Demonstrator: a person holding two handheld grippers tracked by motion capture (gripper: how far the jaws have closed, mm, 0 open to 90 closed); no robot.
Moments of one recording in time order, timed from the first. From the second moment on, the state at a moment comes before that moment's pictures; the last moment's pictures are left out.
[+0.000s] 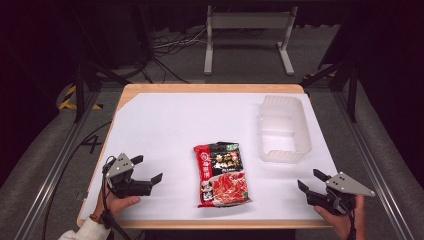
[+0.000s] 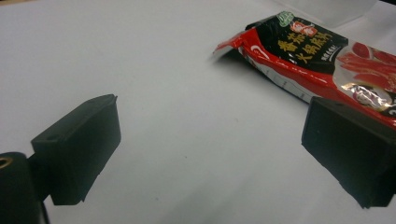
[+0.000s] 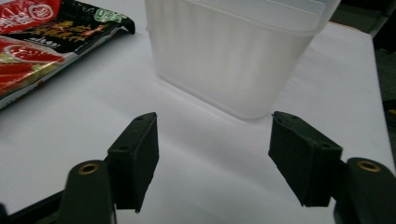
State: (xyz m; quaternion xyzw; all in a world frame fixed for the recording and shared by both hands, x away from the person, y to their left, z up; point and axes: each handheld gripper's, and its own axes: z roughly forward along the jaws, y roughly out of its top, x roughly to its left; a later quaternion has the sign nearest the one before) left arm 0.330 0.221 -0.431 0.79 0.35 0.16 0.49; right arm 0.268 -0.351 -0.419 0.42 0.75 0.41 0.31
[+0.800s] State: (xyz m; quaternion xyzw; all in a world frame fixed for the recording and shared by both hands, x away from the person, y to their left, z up) left arm 0.335 0.195 -0.437 0.81 0.34 0.10 0.47; right arm 0.285 -0.293 -0.417 0.35 0.81 0.42 0.20
